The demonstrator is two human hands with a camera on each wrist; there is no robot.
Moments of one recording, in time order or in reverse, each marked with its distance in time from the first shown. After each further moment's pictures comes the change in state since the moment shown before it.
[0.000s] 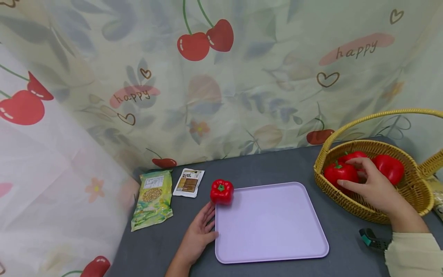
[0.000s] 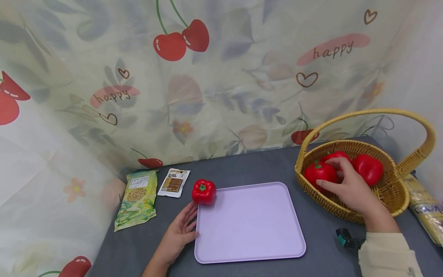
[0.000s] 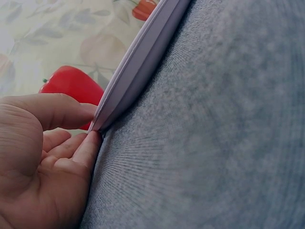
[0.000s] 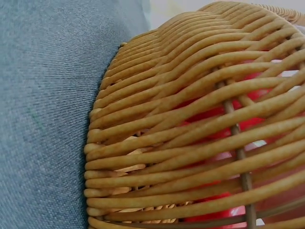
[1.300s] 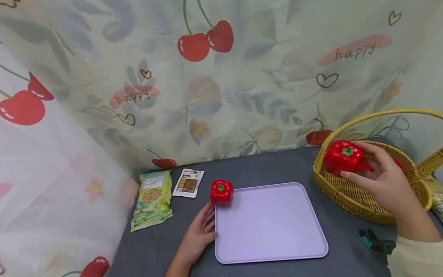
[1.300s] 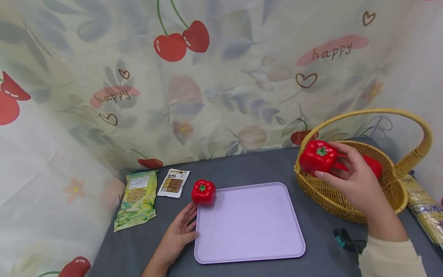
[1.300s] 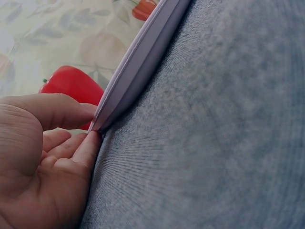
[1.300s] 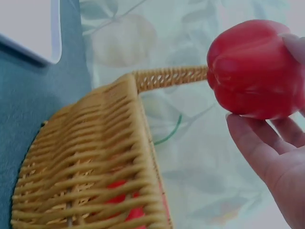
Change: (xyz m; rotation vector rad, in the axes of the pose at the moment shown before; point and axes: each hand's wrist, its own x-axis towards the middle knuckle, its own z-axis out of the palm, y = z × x) left_hand -0.001 0.002 0.001 0.003 0.010 -0.012; right_hand -0.018 -0.063 -0.005 0.210 0.244 -0.150
